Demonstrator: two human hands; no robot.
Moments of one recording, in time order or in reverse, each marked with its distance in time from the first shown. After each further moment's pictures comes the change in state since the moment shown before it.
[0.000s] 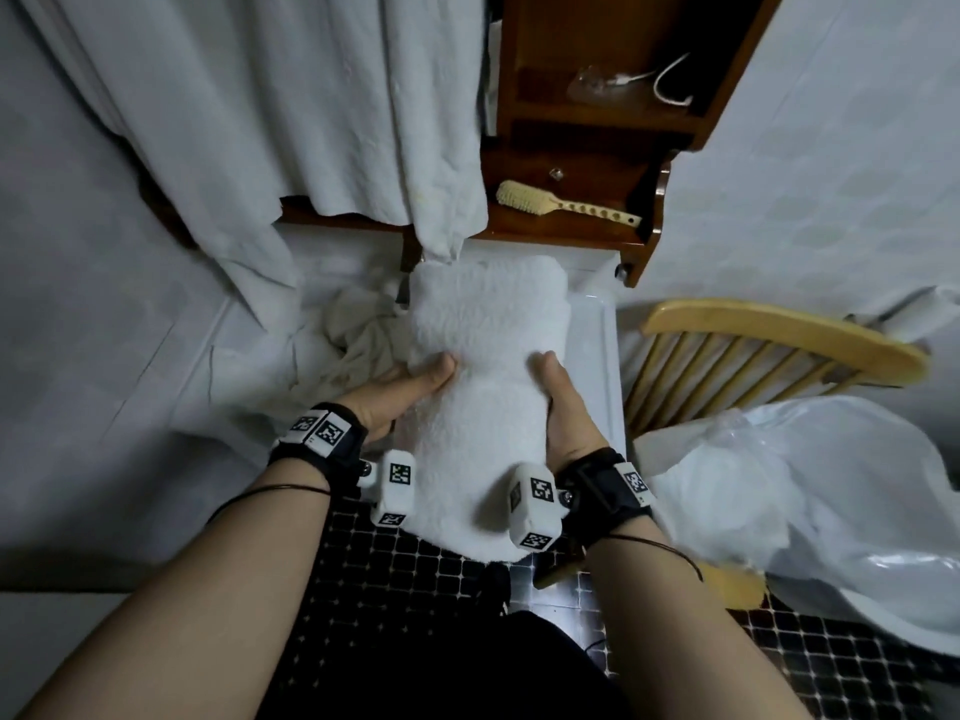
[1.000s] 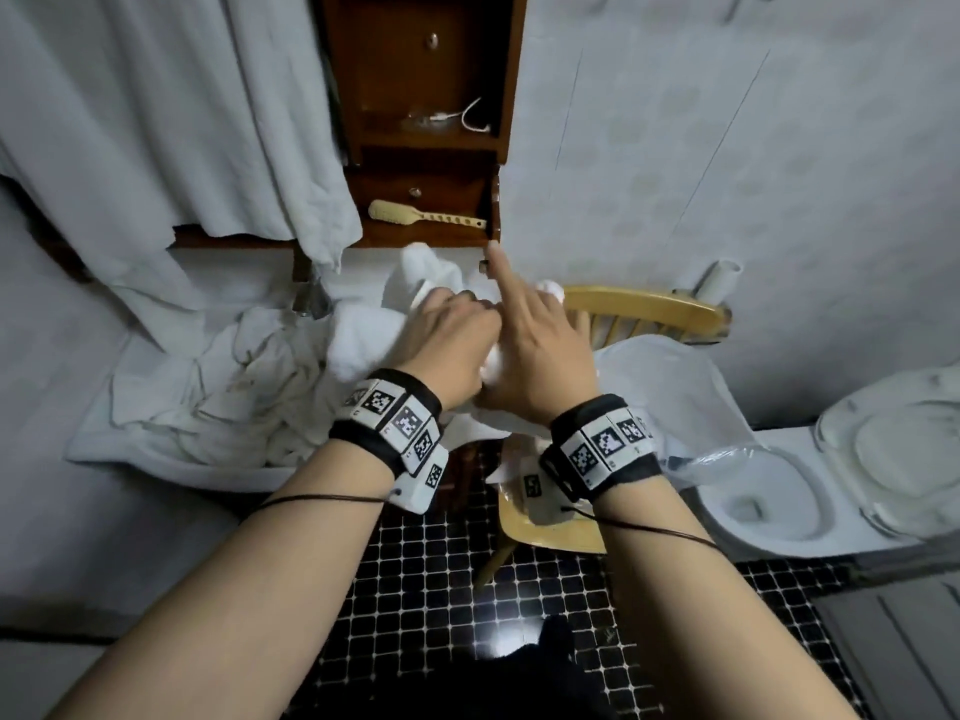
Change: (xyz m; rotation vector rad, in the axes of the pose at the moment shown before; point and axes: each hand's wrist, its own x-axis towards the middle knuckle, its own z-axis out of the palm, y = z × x) left_hand -0.066 0.063 0.231 1.567 0.383 0.804; right_hand -0.151 -0.082 -0.047 -1.977 0.527 -0.810
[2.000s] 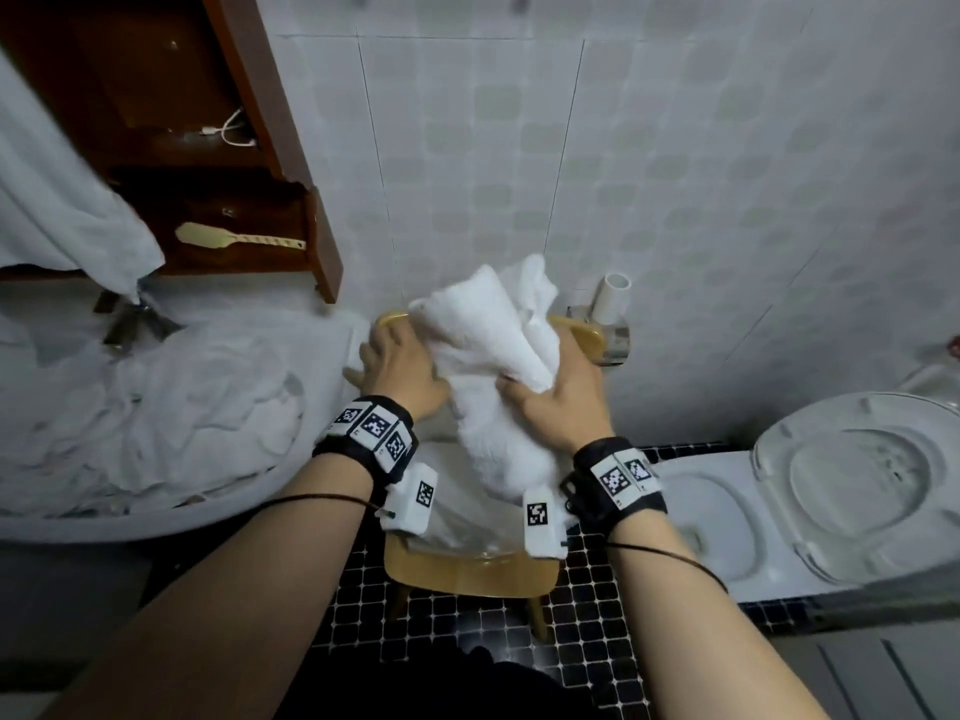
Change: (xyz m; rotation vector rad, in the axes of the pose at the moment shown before) left_hand 0.178 0.208 0.135 -0.355 -0.184 -0.701; right_hand -0.036 0.345 -0.039 0.600 0.018 0.424
